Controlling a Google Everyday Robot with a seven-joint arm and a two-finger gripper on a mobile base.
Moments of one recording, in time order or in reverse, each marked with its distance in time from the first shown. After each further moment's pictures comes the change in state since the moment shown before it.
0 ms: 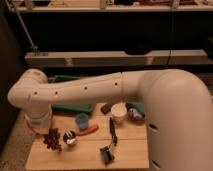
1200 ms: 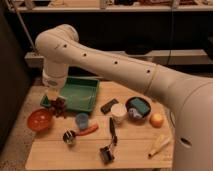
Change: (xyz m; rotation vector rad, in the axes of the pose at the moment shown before) arm -0.031 0.083 -0.105 -0.029 0.181 0.030
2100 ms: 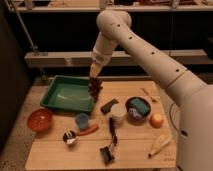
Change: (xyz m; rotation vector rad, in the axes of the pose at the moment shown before) arm -0.156 0.139 -0.059 -0.021 0.033 0.249
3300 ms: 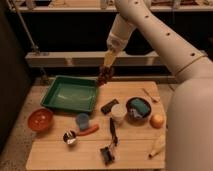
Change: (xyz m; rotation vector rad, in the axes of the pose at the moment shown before) arm -0.034 0.007 -0.059 0.042 -0.050 0.102
